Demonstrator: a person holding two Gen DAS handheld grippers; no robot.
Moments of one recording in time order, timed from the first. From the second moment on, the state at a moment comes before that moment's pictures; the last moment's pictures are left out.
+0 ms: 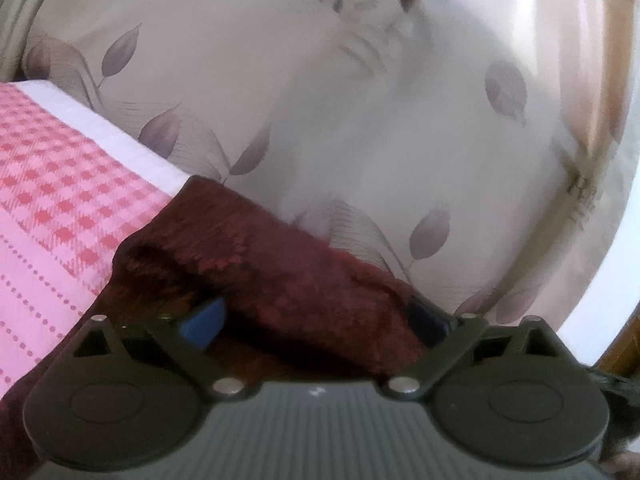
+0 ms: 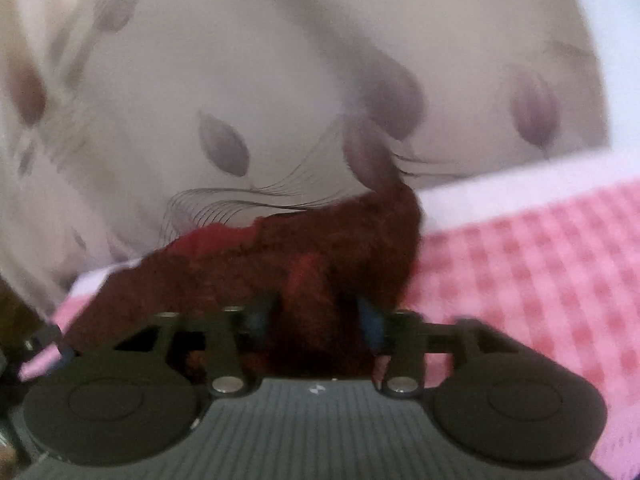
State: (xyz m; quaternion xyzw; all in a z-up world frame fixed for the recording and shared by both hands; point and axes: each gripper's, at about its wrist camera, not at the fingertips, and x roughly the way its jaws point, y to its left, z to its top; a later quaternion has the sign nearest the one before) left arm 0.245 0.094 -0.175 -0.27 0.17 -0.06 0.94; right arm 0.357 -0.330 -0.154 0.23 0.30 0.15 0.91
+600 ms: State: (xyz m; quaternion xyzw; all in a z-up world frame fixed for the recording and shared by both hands) left arm 0.242 0.090 -0.172 -0.26 0.16 -0.06 0.95; right arm 0.370 -0.290 -0.121 0.10 0.22 0.21 0.95
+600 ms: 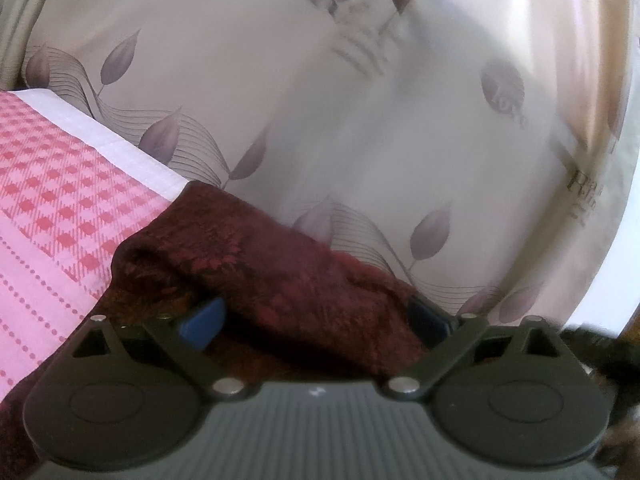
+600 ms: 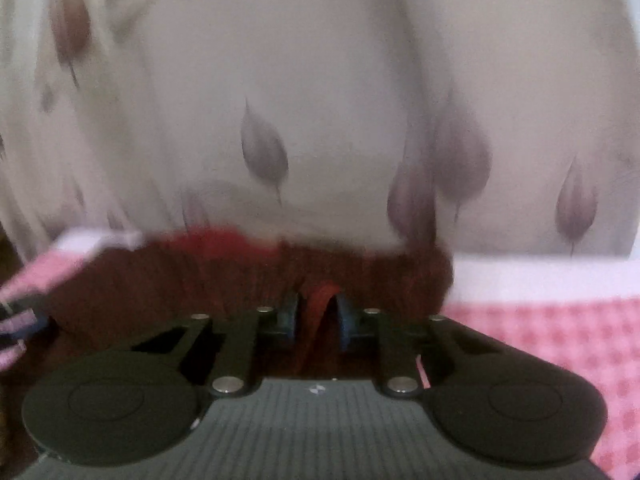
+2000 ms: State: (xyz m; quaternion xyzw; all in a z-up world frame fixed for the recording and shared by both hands) left arm 0.249 0.112 -0.182 -0.31 0.18 0.02 0.93; right arm 0.391 -0.247 -0.170 0.02 0.30 0.16 0.94
